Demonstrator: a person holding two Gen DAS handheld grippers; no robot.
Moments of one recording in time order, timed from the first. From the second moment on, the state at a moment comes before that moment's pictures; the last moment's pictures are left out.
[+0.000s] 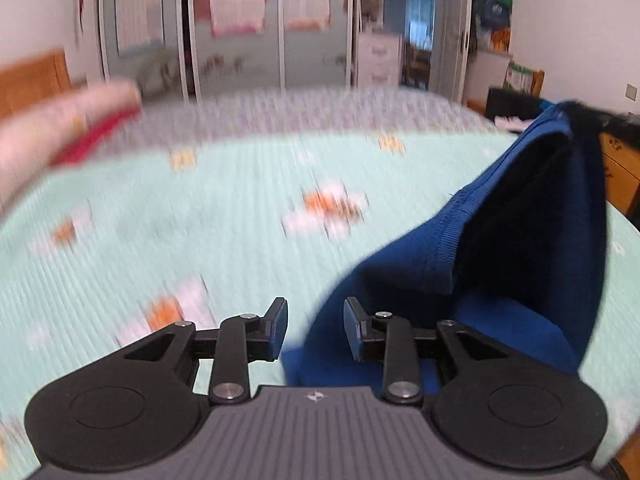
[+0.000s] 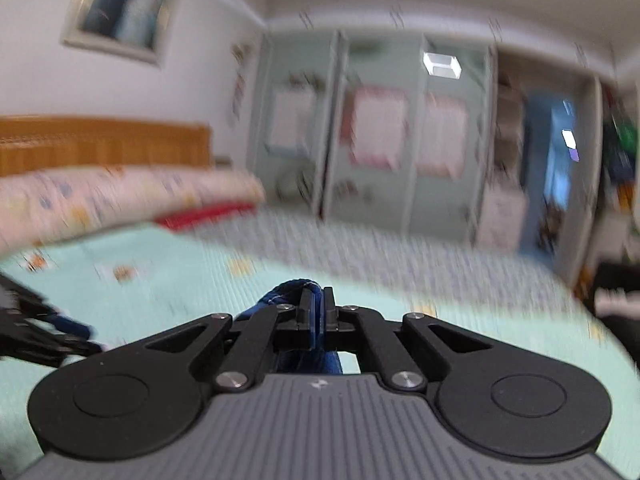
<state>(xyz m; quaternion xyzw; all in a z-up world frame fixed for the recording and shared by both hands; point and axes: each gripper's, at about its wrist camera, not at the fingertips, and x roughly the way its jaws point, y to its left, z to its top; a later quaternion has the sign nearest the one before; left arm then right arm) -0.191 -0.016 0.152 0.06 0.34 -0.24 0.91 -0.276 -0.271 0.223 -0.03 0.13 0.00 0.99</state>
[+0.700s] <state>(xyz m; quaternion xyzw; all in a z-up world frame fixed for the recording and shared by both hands) -0.205 -0.172 0.081 0.05 0.47 -0.28 0.84 -0.317 -0.333 0.116 0.14 0.21 -0.09 0.96</state>
